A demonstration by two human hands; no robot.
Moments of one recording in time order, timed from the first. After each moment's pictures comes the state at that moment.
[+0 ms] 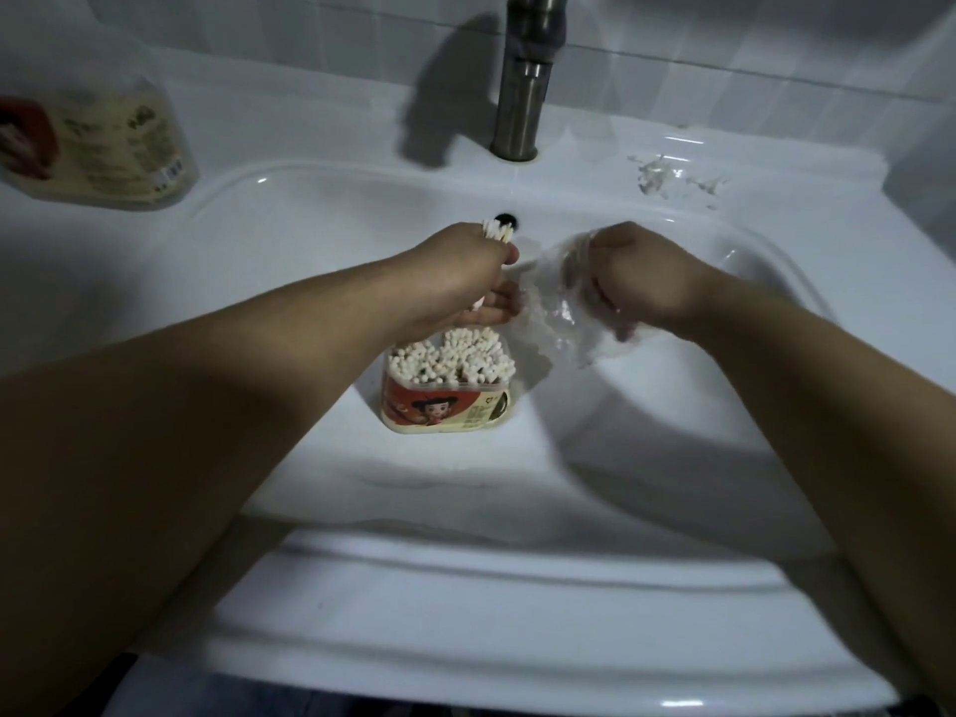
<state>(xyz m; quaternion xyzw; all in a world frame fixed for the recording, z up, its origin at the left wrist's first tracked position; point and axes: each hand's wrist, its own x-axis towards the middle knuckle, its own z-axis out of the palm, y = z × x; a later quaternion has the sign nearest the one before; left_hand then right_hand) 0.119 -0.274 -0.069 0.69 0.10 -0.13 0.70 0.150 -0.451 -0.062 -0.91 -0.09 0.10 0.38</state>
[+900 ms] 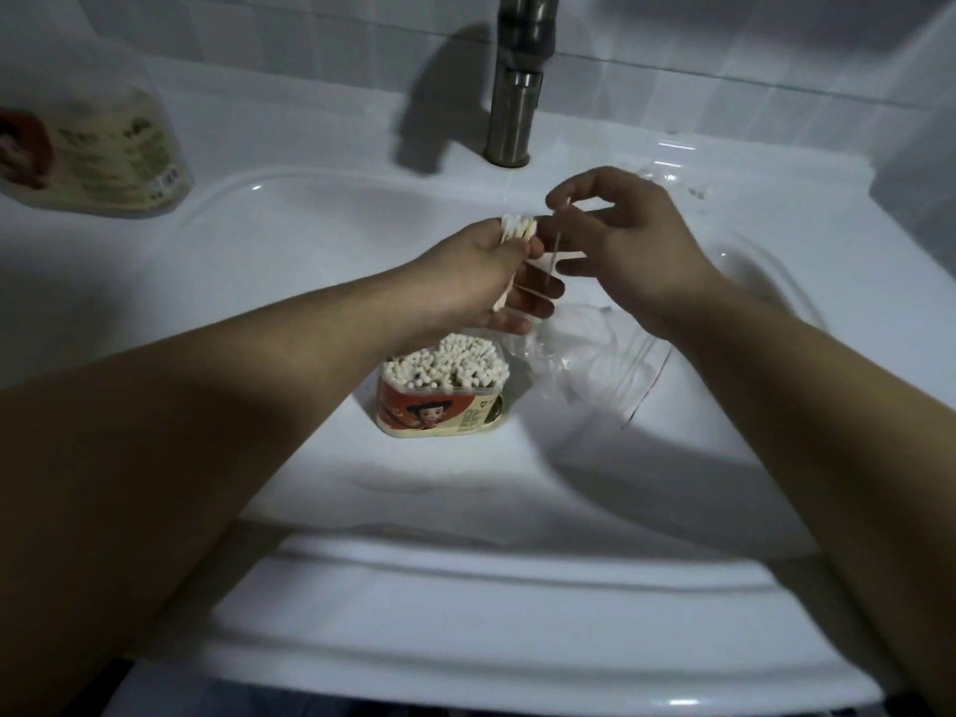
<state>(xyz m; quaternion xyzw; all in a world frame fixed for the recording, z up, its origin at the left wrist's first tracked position) 0.114 -0.279 -0.068 0.73 -0.02 -0.13 0.67 0.142 -0.441 -0.054 -0.82 -0.12 -0.03 0.55</state>
